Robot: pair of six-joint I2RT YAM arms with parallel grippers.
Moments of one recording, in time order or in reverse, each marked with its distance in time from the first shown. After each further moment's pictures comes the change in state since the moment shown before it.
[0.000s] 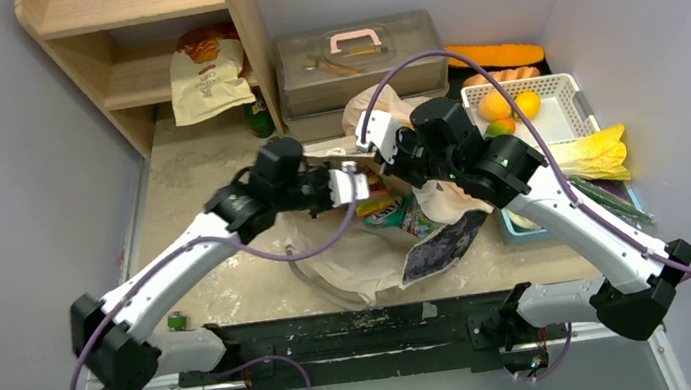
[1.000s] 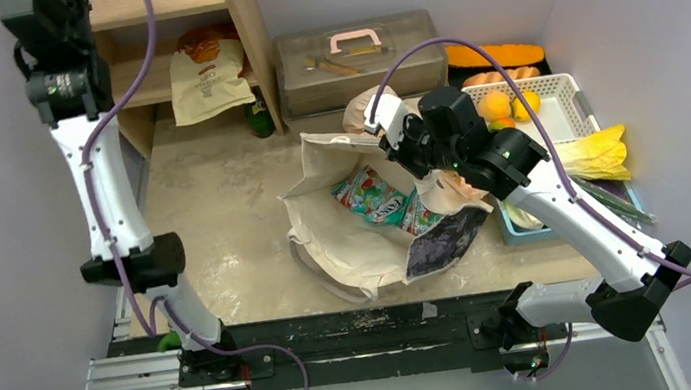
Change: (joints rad) left arm 0.885 0.472 1.472 -0.138 -0.448 -0.220; right arm -0.085 0.014 0.000 0.040 -0.053 0.067
